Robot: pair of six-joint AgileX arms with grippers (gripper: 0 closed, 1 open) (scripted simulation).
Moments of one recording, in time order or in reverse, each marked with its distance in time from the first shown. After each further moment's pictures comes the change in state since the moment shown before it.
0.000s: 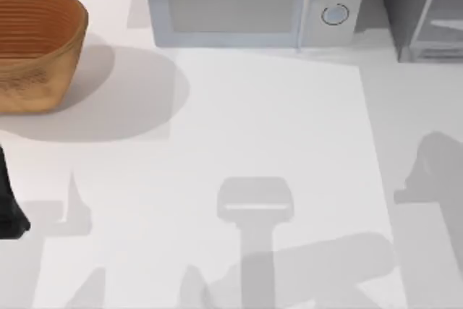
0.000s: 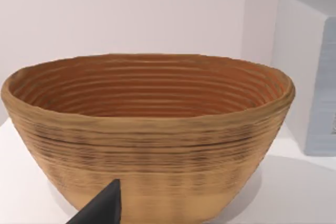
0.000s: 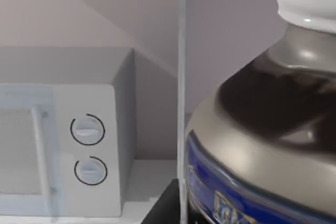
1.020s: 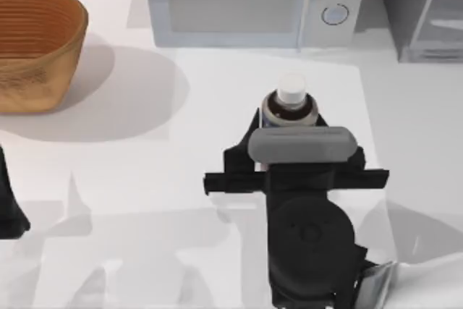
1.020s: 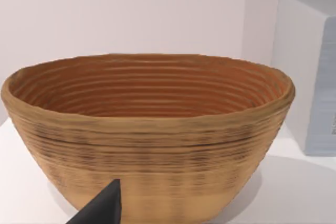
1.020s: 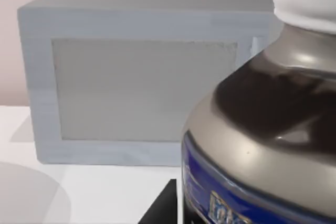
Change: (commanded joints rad) left arm 0.000 0.000 0.000 0.000 0.000 0.000; right arm 0.835 1.383 0.480 0.787 0.874 0.050
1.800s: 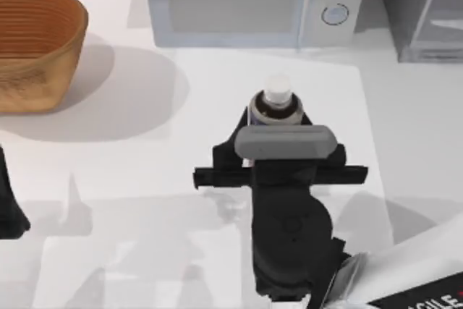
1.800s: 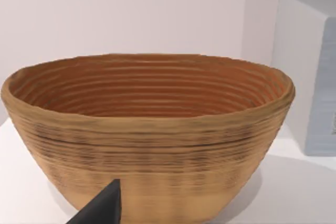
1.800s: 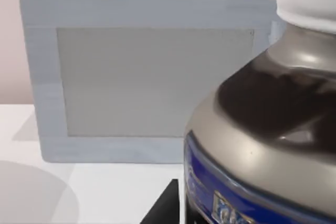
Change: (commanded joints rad) left arm 0.000 0.000 0.000 0.000 0.000 0.000; right arm -0.047 0.146 0.058 0.107 -0.040 -0.007
